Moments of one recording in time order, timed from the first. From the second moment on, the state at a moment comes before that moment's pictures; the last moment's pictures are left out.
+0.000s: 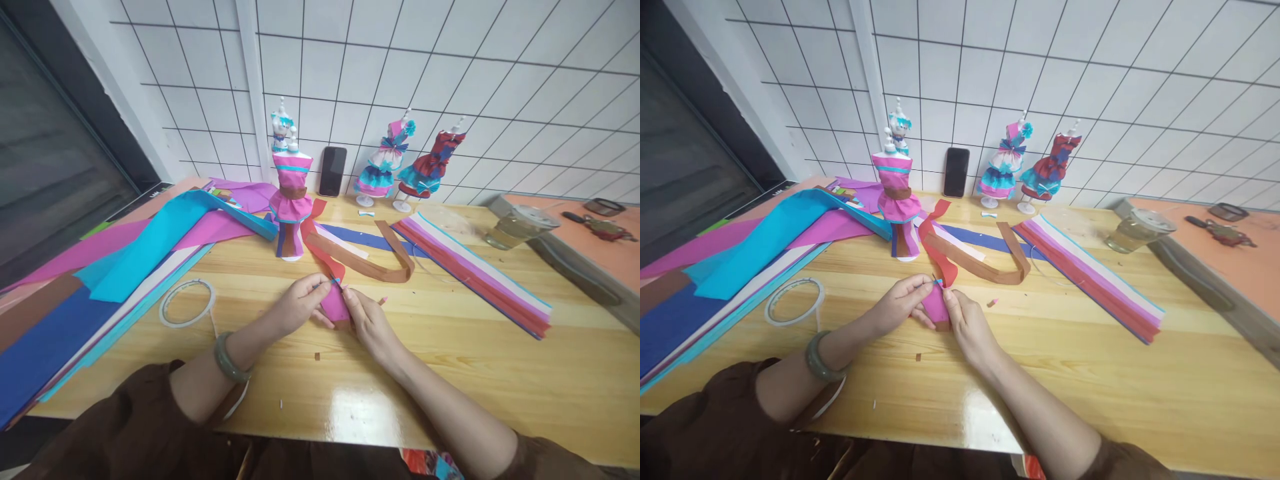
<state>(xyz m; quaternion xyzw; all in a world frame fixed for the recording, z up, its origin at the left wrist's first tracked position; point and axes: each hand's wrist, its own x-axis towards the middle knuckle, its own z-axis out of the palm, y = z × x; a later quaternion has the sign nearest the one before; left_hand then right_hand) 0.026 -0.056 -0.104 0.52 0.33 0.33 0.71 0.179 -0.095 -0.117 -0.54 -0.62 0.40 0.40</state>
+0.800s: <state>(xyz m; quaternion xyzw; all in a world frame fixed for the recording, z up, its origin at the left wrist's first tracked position) 0.017 -0.043 -0.113 0.45 0.34 0.33 0.75 0.218 -0.084 -0.094 -0.61 -0.53 0.39 0.44</state>
